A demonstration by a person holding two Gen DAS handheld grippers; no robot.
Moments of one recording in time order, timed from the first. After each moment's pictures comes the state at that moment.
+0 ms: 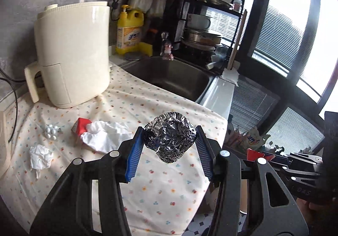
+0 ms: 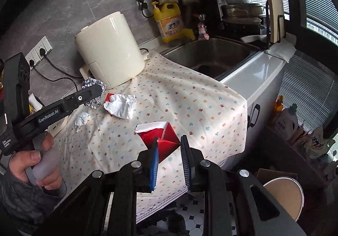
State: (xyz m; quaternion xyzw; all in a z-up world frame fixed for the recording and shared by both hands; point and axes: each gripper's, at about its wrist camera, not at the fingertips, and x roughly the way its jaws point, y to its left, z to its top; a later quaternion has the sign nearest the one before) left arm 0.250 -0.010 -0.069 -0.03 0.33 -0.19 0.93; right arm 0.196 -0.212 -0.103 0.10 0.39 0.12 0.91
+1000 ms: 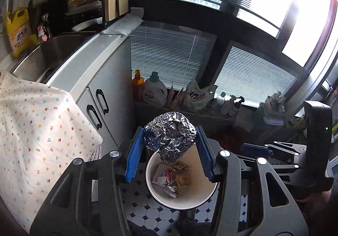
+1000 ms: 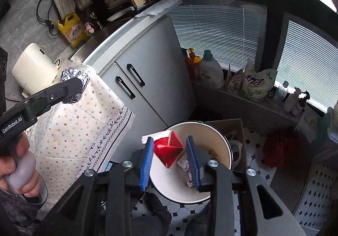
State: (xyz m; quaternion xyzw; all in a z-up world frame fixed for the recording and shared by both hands) left arm 0.186 -0.330 -0.134 0.08 0.41 -0.34 0.84; right arm 0.082 -0.490 -0.194 0.19 0.46 -0.05 0.87
